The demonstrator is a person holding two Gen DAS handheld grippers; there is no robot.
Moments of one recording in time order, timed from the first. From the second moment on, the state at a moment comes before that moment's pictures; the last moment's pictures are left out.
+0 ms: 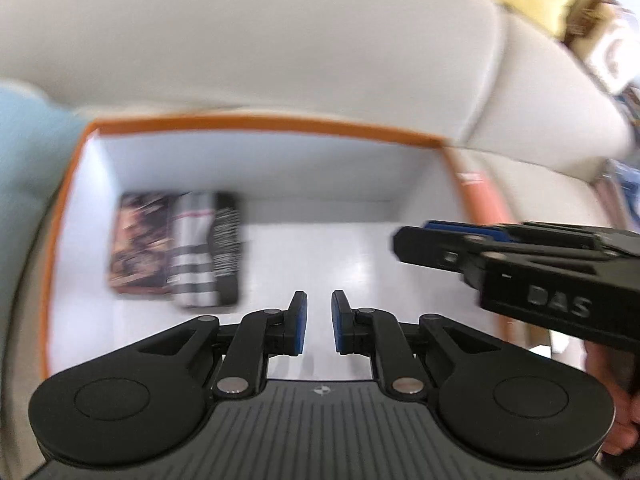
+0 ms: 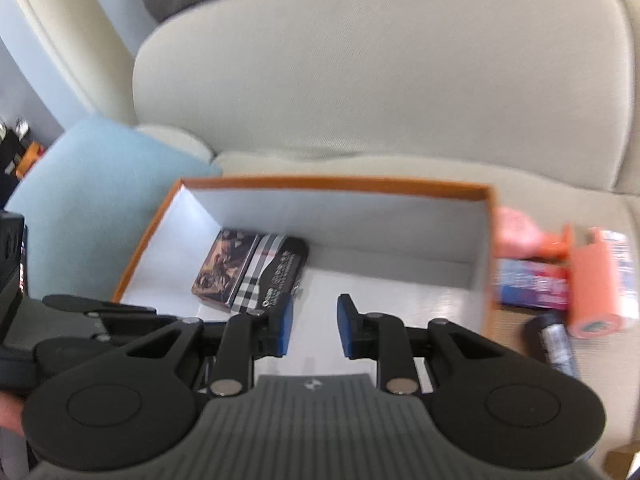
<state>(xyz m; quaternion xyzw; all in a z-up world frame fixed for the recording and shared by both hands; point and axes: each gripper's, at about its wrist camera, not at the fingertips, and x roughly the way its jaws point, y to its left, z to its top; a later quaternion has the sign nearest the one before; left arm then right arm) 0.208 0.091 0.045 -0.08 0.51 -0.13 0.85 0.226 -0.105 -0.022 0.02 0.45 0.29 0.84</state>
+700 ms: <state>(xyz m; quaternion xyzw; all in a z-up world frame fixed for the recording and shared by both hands) 0.266 -0.137 0.017 0.19 0.48 -0.31 0.80 0.253 -0.275 -0.031 0.05 0.47 0.16 0.86</state>
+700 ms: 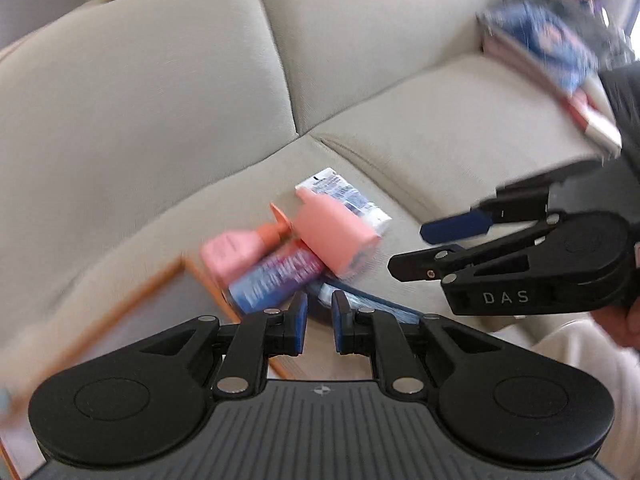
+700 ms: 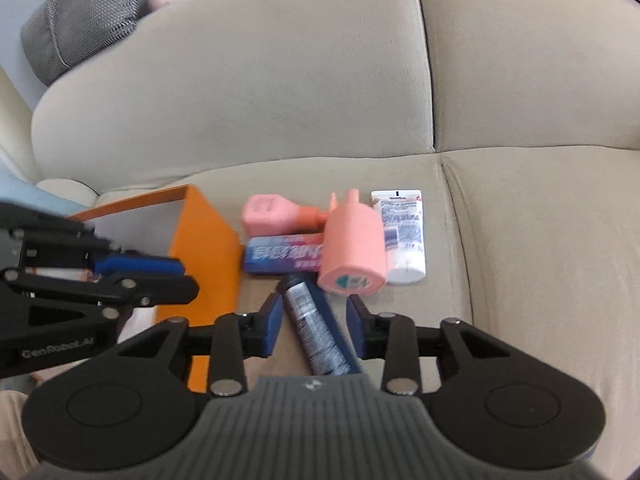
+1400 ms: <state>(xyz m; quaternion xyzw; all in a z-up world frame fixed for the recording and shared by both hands) 0.360 -0.216 -0.081 0.44 0.50 -0.39 0.63 0.378 -0.285 -0.098 0.08 0.57 0.17 0.80</state>
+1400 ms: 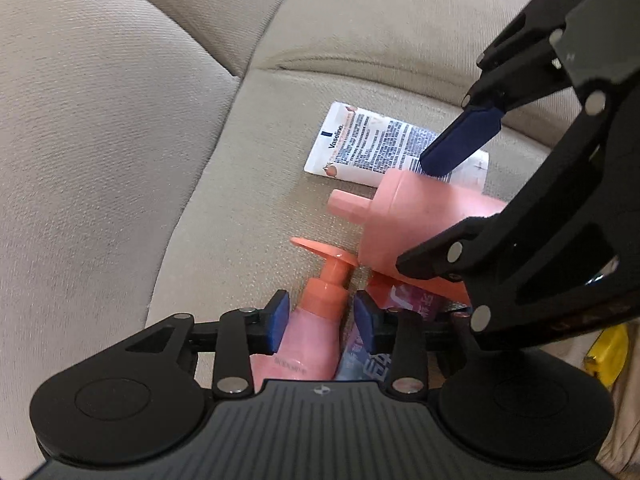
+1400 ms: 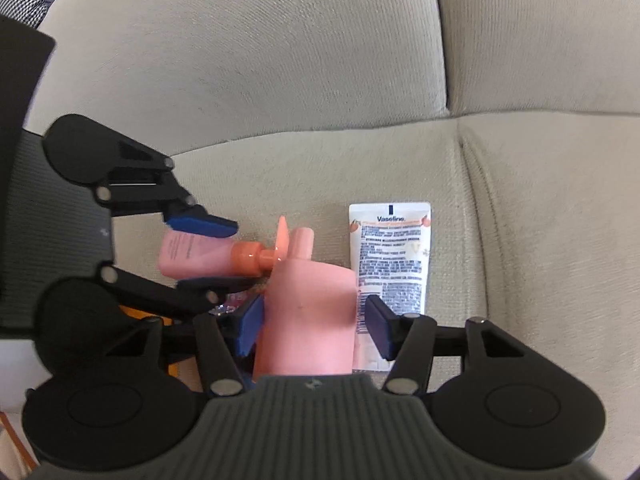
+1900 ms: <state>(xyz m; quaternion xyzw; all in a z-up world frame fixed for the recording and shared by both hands) 0.349 -0.192 -0.073 0.43 0.50 -0.34 0.67 0.375 -0.282 -0.096 0.08 0.57 0.17 0.80</state>
